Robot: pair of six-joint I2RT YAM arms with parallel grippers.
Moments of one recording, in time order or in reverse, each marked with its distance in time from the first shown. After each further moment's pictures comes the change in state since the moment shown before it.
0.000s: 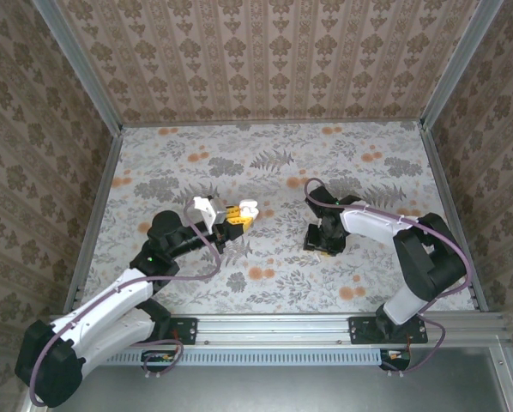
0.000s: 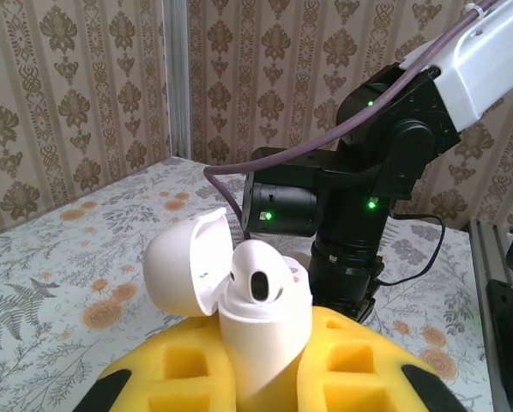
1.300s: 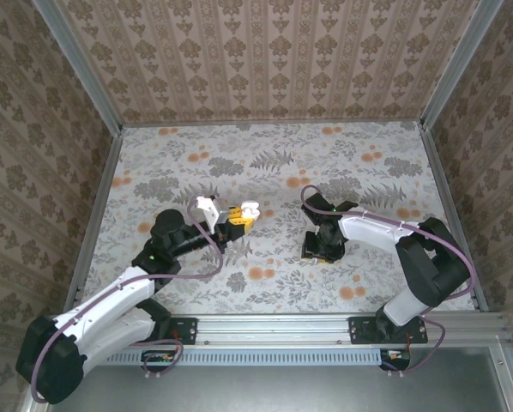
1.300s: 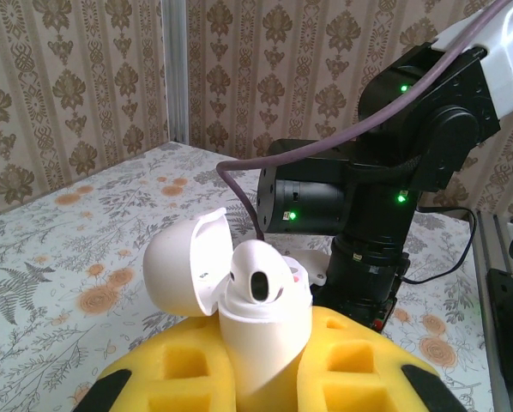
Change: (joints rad) left arm 0.000 0.028 0.002 -0.011 0.003 0.004; right arm 0.061 -0.037 -0.037 -0.019 -0.023 0.033
